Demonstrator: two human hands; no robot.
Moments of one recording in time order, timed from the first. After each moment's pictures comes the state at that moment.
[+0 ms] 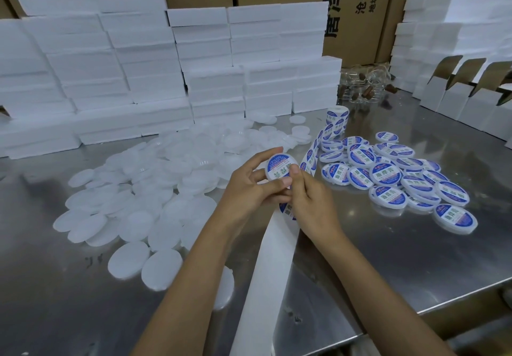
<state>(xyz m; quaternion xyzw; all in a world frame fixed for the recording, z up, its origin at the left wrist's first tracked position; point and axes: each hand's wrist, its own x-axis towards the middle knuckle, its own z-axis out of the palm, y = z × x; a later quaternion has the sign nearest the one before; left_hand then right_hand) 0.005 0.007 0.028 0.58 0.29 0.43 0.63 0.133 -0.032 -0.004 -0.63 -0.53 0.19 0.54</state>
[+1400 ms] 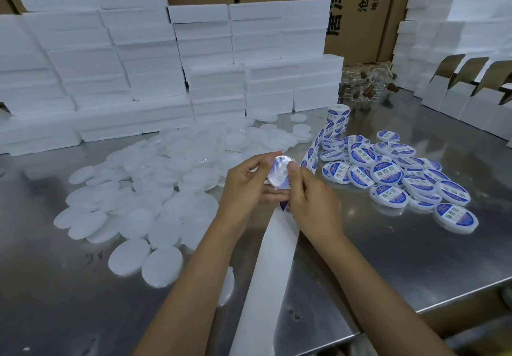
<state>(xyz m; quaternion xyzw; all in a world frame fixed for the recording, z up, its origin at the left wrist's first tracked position) 0.010 0.001 0.027 0.55 0.33 0.48 0.60 0.135 -0.029 -0.010 -0.68 -0.55 0.05 0.48</state>
